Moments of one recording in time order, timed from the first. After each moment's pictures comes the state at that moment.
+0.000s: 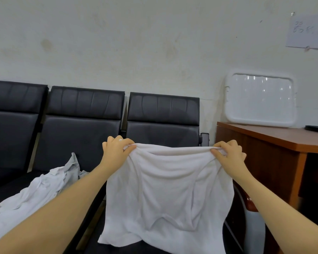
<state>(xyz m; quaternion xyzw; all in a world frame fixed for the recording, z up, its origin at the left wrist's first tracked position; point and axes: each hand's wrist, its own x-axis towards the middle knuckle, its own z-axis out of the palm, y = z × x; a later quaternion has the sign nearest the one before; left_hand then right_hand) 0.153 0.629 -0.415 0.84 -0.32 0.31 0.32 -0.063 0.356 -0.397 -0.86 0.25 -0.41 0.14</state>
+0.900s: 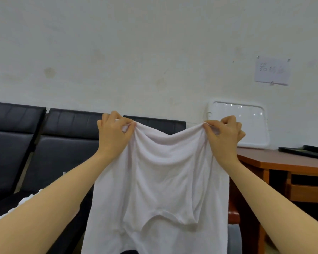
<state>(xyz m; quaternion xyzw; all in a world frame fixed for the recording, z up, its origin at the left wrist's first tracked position) 0.058 0.652 -0.303 0.62 -0.33 0.58 0.42 -0.128 0.429 -0.288 -0.71 0.13 -0.69 0.06</state>
